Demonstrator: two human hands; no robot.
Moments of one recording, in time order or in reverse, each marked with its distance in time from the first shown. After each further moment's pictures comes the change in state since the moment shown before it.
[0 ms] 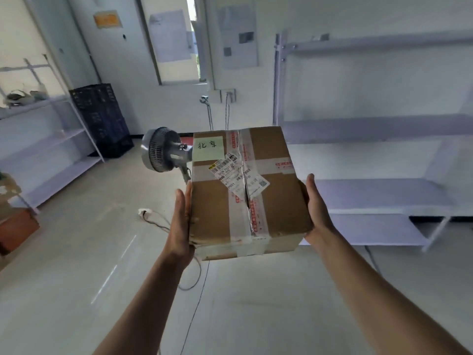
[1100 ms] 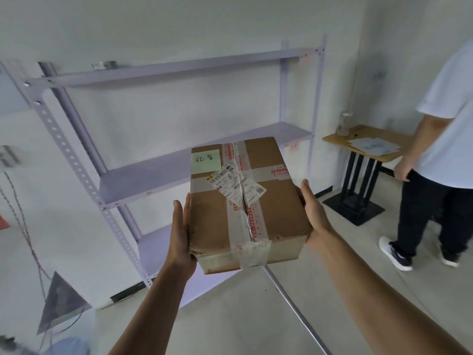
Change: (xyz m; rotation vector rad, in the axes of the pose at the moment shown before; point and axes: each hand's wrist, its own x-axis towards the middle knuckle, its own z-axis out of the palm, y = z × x) left_hand 0.294 -0.136 0.460 -0.162 -0.398 -0.302; right_hand 0.086 -0.201 -0.432 0.013 0.497 -0.162
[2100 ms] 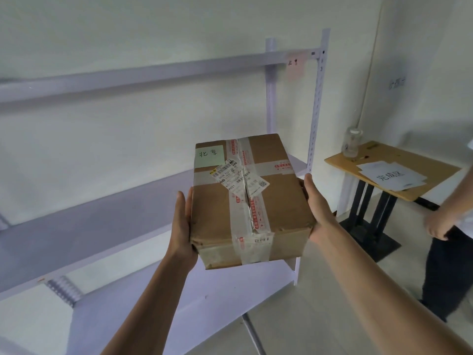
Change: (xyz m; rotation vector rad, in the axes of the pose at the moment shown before) left_hand 0.381 -0.018 0.186 -0.029 0.017 -0.004; right_hand 0.372 -0.138 -0.153 0.004 0.057 0.005
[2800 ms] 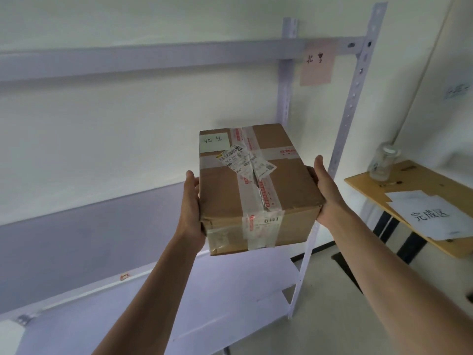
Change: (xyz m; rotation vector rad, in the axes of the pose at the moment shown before) left_hand 0.243 -0.006 0.100 -0.028 0.197 0.023; right_hand 0.279 -0.091 -0.052 -0.013 -0.094 0.024
